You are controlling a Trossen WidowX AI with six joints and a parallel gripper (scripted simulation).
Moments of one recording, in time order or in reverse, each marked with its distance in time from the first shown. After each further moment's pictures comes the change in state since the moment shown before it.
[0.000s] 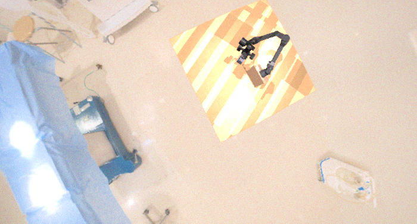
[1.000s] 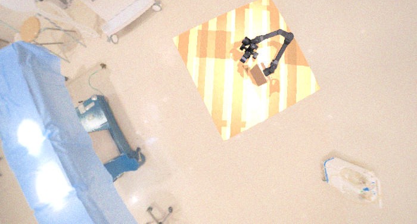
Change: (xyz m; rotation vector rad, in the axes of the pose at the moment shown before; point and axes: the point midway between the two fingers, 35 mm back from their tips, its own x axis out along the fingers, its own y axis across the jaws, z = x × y) arm 0.002 0.002 0.005 0.002 0.002 -0.003
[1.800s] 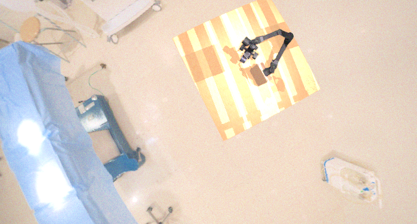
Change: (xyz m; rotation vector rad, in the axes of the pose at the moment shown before) arm 0.008 0.001 0.000 -0.001 -0.004 -0.004
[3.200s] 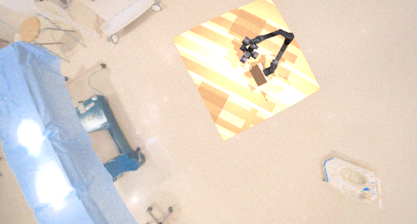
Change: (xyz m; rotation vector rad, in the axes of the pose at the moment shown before) arm -0.010 0.000 0.000 -0.006 0.005 0.001
